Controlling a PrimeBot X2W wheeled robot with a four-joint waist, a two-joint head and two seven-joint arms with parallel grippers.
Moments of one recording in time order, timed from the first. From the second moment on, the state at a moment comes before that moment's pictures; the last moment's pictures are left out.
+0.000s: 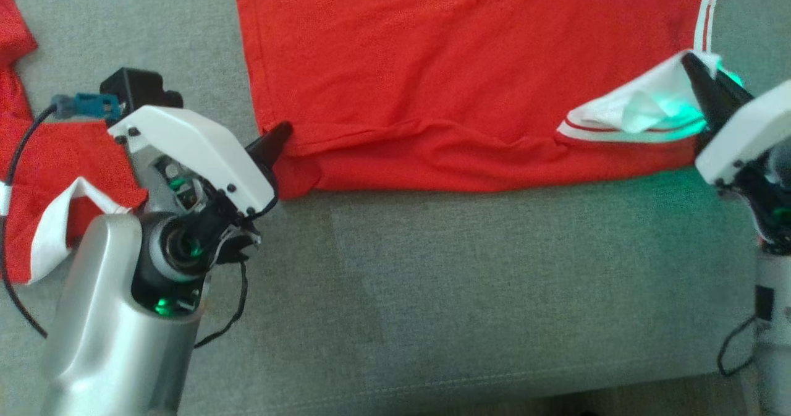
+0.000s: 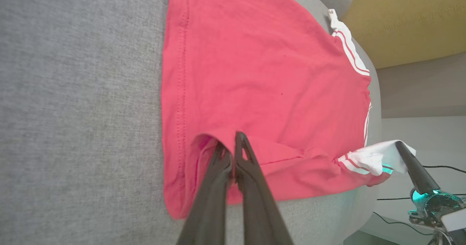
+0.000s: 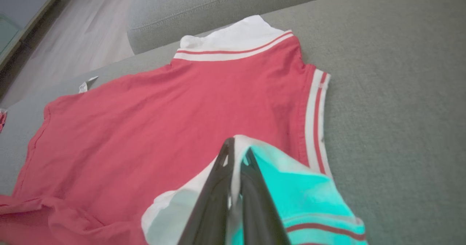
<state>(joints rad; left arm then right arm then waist) -0.41 0.18 -0.28 -0.12 -0.87 0.46 0.68 -0.45 -0.20 -0.11 0.06 0.48 0.13 0.68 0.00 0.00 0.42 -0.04</state>
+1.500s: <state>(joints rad) -0.33 0.32 -0.44 -0.06 -0.67 0.20 0.51 -0.34 -0.31 -0.08 0.15 0.44 0.13 0.67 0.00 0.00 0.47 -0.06</state>
